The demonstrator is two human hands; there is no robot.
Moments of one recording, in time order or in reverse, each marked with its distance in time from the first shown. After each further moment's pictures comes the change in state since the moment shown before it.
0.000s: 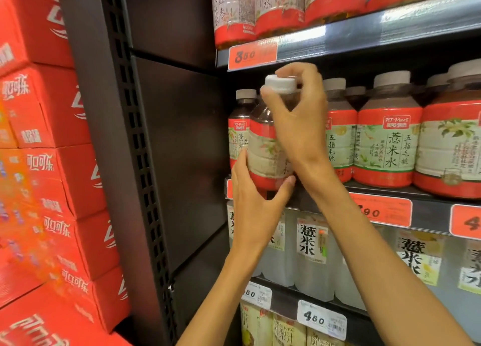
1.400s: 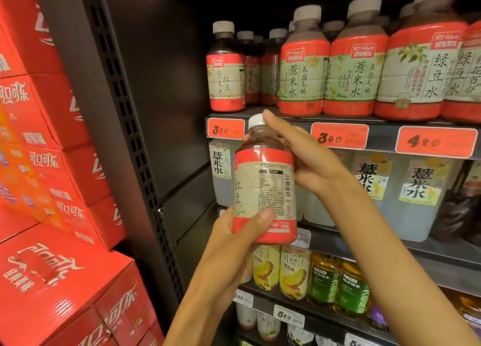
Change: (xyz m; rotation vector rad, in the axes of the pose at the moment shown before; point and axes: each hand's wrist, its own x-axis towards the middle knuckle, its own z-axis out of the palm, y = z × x) left_hand -0.142 0.019 -0.050 -0.601 -0.412 -0.608; right_hand -0.096 0.020 -0.073 0.622 -0.572 0.949
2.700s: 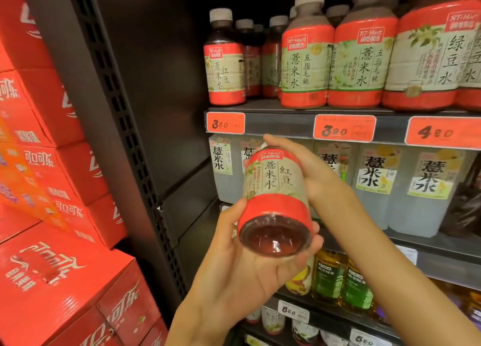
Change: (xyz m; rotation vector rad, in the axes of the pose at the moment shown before) left_hand -0.010 0.008 0.009 -0.750 -0.247 -0.415; right_hand 0.002 0.030 -0.013 0.287 0.070 0.305
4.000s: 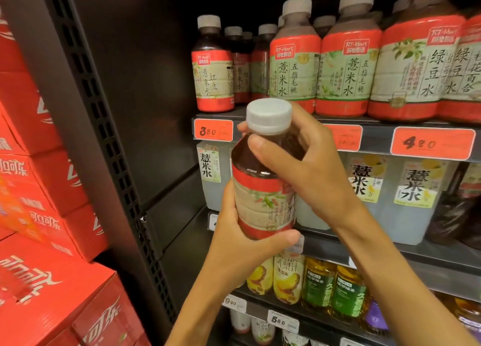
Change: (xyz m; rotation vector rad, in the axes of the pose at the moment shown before) left_hand 0.044 0.006 -0.021 1.077 0.213 0.662; right_hand -0.059 -0.013 0.028 -0.698 -0.005 -0.928
